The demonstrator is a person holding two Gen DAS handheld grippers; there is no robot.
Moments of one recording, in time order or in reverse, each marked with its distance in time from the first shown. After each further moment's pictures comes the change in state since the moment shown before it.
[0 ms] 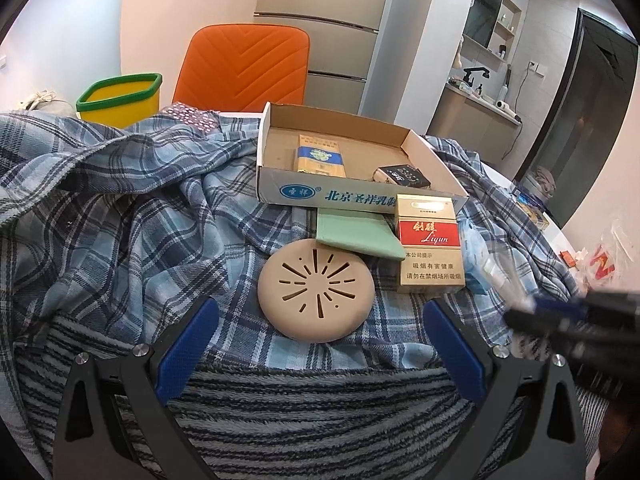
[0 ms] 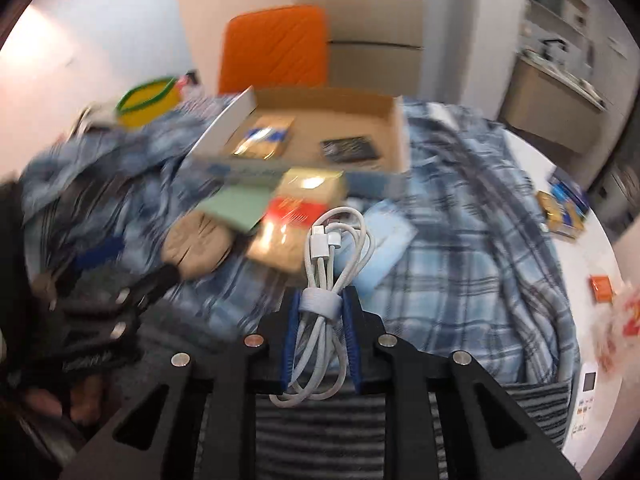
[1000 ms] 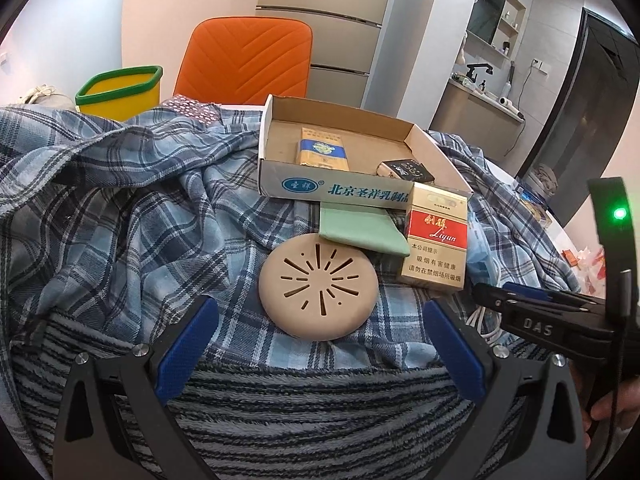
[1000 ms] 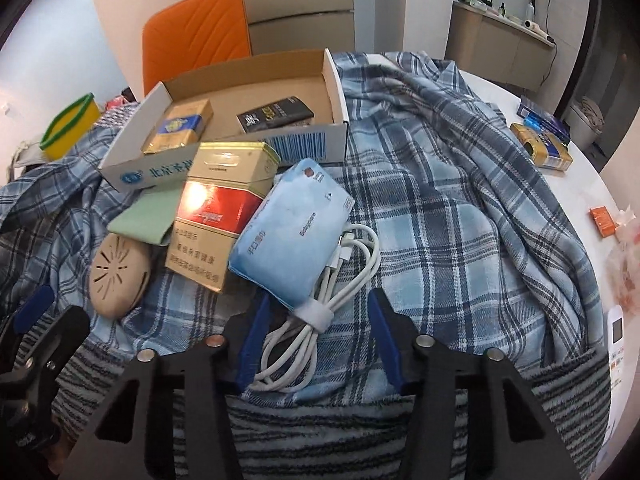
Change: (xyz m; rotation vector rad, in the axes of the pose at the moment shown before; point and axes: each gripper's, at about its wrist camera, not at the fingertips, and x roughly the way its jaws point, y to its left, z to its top) left arm 0.008 0.002 0.002 -0.008 0.029 0.001; right arm 0.052 -0.040 0.006 0.253 0.034 -0.135
